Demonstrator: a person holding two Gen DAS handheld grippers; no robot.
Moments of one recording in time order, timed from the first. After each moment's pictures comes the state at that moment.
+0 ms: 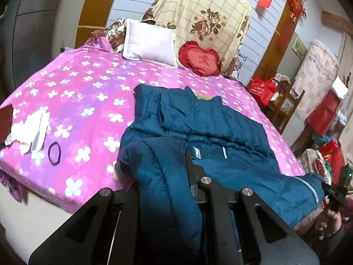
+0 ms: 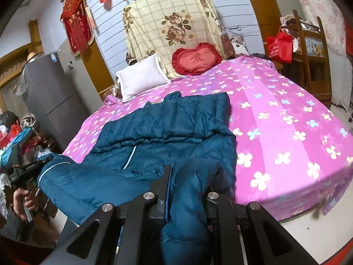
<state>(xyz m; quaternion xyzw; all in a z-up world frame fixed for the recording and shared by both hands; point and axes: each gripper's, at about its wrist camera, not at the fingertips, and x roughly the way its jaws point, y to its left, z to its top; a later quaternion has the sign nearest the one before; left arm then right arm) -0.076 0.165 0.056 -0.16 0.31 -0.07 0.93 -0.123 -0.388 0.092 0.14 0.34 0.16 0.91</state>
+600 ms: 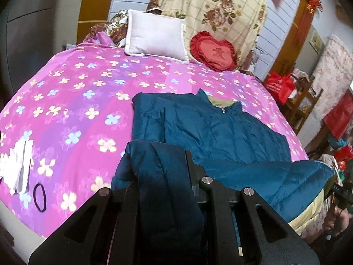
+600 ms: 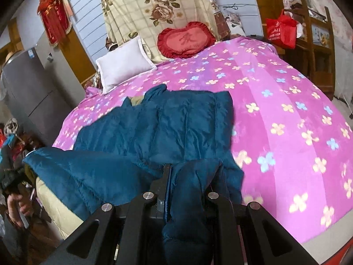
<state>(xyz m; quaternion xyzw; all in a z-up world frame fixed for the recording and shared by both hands) 0.055 0.155 0.056 -0.15 0.36 -0.03 0.92 0.029 -0.371 0.083 0.13 0.42 0.14 0.89</state>
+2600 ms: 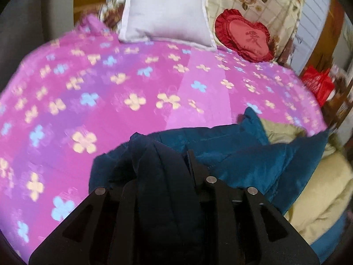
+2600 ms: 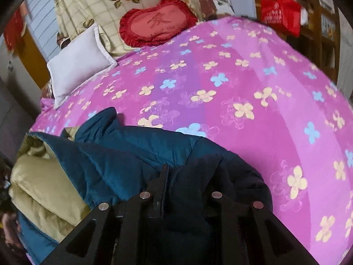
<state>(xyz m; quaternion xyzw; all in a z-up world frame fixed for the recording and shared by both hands) 0.324 0.153 -0.024 -0.15 0.43 0.01 0.89 0.295 -0.359 -0.006 0.15 0.49 0.07 0.86</state>
